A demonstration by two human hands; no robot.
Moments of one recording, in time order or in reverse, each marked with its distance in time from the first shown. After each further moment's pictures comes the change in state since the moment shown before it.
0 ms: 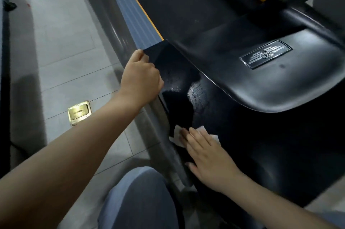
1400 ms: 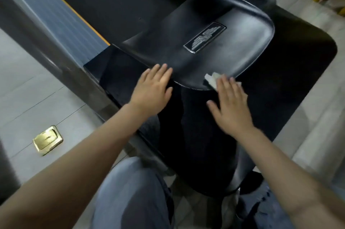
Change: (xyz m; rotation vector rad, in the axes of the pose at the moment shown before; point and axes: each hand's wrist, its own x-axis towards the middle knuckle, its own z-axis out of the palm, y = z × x) left_hand 0.036 0.132 -0.025 -0.579 -0.041 0.159; right_hand -0.078 0.128 -0.001 0.264 0.225 0.824
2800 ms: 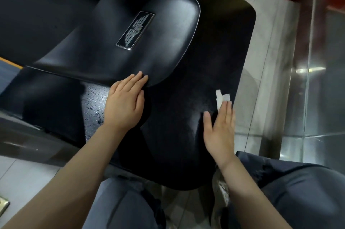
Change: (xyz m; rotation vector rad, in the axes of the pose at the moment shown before) left_hand 0.021 0.053 0.047 -0.315 0.166 0.222; right_hand -0.115 0.000 0.027 0.419 0.132 0.882
